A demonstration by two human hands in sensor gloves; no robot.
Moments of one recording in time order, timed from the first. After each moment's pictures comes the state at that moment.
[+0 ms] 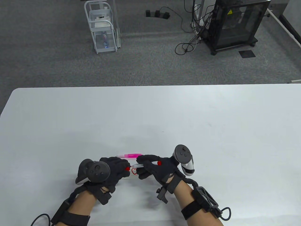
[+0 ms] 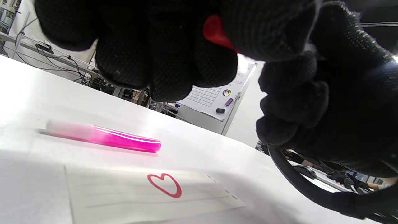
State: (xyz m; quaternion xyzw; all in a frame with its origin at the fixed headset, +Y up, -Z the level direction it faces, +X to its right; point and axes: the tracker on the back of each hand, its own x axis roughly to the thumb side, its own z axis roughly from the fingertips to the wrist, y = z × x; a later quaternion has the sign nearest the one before) left_hand -0.204 -0.717 -0.285 0.02 -0.32 0.23 0.92; right_hand 0.050 -0.745 -0.319 0.27 0.18 0.68 0.66
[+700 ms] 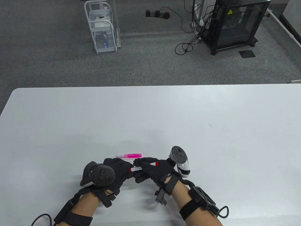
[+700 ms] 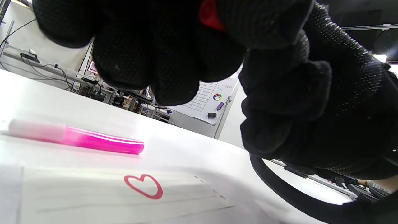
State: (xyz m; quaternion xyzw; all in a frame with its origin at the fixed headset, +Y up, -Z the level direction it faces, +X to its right) left_hand -0.189 -0.718 -0.278 0.06 -0.34 0.22 0.91; right_hand 0.038 -0.764 -0.319 0.25 0.24 0.62 0.70
